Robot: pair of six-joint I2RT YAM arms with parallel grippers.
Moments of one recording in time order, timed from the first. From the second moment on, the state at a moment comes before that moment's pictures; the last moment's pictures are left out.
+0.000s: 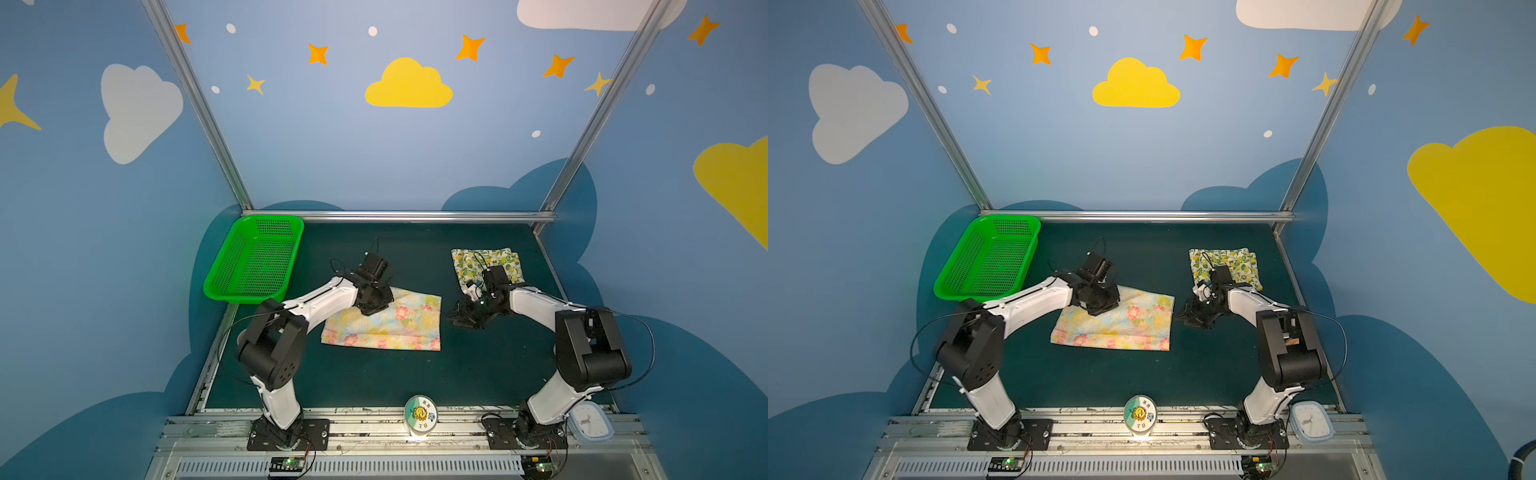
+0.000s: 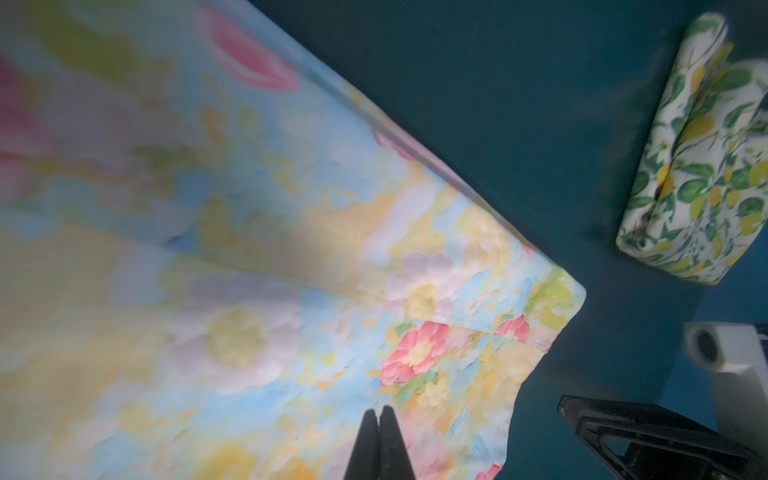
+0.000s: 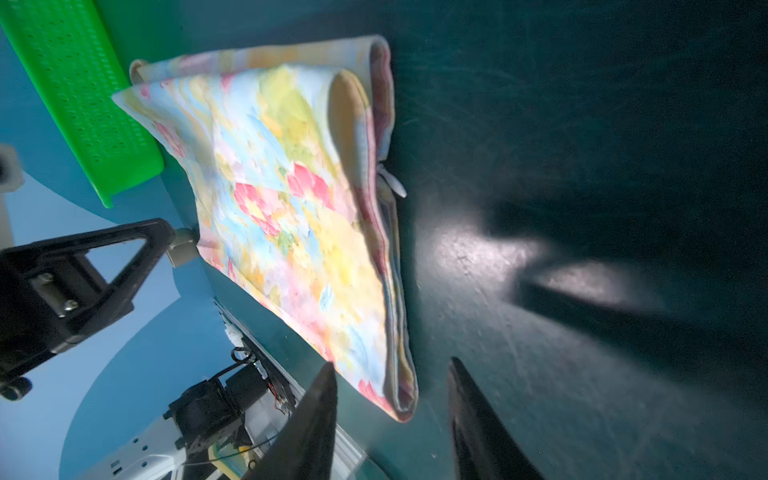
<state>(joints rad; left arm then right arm) -0.57 1.84 1.29 -0.55 0.19 -0.89 0.22 1.67 0.92 -0.53 -0.70 0.48</state>
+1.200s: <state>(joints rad) -0.64 2.08 1.45 -0.59 0.24 -0.88 0.29 1.85 0.80 0.03 -0.88 0.68</state>
